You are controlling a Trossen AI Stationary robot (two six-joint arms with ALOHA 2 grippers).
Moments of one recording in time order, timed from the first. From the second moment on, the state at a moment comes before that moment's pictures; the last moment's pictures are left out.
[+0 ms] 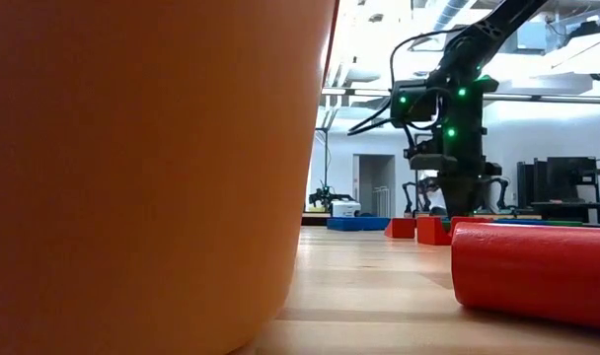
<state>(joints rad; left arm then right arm) 0.14 0.96 1.08 -0.68 -0.23 -0.46 -0.44 1.58 0.88 -0.74 0.06 0.47</state>
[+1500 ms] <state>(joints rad) 0.15 1.22 1.08 -0.04 -0.11 -0.27 -0.19 1.27 1.01 0.23 -0.08 0.33</state>
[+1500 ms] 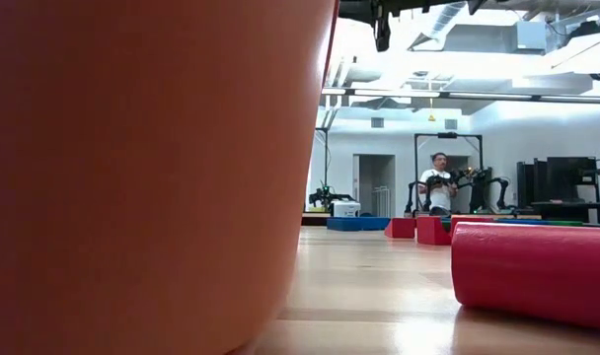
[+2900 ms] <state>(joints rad) 0.15 1.36 1.08 0.28 -0.02 -0.30 -0.14 1.29 1.06 0.16 -0.05 0.26</state>
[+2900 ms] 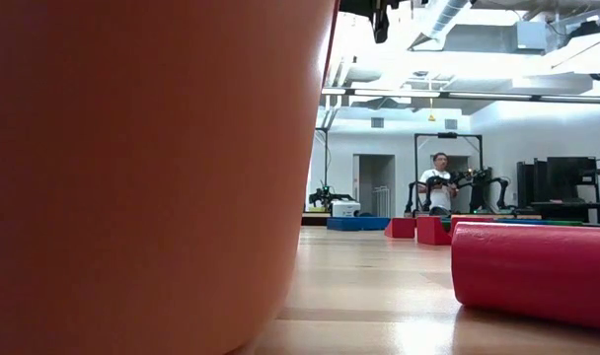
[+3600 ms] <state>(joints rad) 0.15 1.31 1.08 0.13 -0.01 -0.30 -0.19 1.27 1.06 0.14 -0.20 0.37</state>
